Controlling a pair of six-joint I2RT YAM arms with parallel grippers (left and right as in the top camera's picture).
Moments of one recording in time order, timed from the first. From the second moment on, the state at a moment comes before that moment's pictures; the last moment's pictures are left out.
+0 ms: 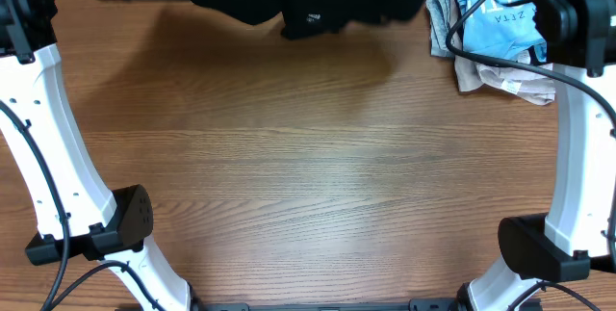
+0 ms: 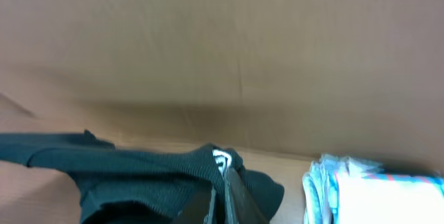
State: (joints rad) left arm 0.19 2.01 2.77 -1.41 -0.24 -0.13; right arm 0.12 1.84 2.49 -1.07 -0.15 0.07
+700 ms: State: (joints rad) left arm 0.20 2.14 2.33 -1.69 0.01 -0.15; right arm 0.12 1.87 1.95 -1.27 -0.15 0.18
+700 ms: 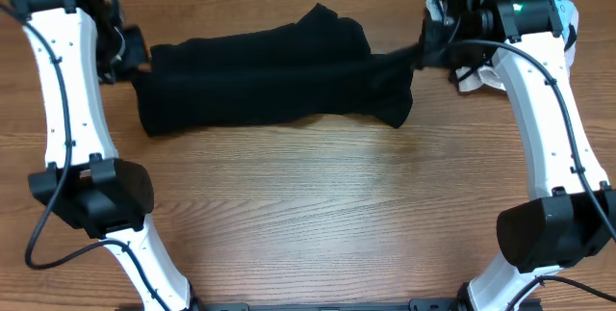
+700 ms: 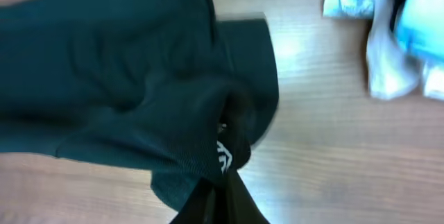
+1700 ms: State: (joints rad) left arm 0.21 1.51 1.26 -1.49 0.00 -0.31; right arm 0.12 1.32 1.17 -1.37 -0.25 0.35
